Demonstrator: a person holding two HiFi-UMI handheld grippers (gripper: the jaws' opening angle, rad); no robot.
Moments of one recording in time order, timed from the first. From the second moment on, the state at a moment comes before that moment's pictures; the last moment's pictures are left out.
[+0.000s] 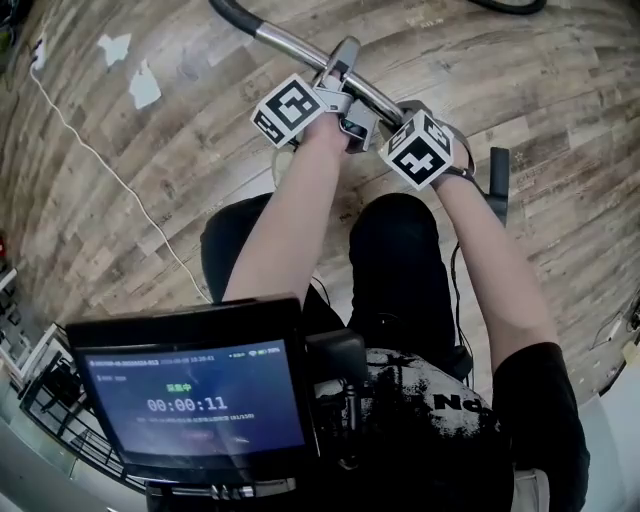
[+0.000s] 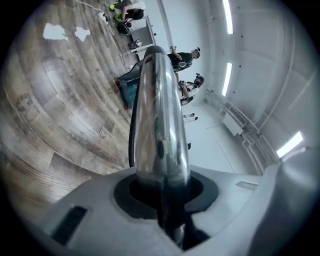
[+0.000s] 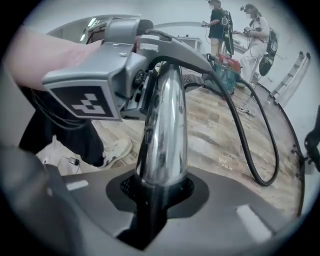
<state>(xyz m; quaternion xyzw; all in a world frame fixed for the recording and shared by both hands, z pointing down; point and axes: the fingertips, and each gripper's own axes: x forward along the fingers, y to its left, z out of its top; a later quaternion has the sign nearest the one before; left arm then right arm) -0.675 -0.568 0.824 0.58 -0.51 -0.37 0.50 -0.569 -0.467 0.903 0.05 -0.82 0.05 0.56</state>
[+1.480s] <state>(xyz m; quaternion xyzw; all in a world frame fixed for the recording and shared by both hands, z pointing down) -0.559 -0.571 0.300 0.76 -0.35 -0.26 0.48 -0.507 -0.410 0.417 0.18 -0.85 0.17 0.46</state>
